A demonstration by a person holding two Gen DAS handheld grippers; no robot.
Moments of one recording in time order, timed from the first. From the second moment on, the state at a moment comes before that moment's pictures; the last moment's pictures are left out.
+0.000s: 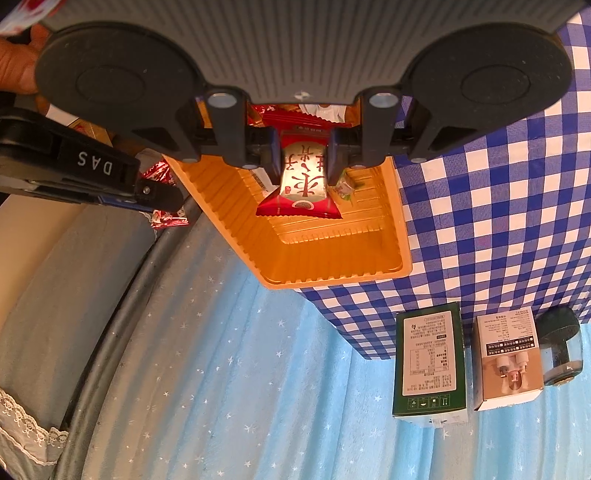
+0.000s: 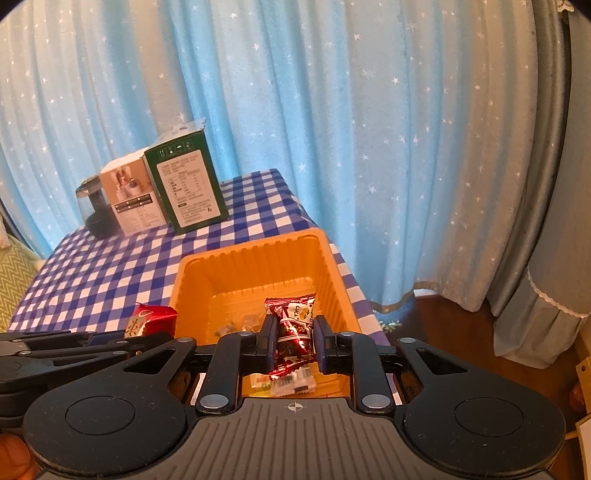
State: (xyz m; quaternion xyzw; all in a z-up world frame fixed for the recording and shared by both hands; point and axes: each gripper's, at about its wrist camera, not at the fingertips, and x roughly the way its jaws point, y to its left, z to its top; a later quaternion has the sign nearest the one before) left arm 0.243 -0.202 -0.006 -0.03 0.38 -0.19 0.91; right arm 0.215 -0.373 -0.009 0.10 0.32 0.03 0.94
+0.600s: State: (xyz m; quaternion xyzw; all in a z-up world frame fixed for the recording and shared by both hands) left arm 0.261 -0.206 -0.016 -0.02 0.37 -0.19 0.91; right arm 0.222 -0.377 -0.017 0.10 0.33 0.02 0.94
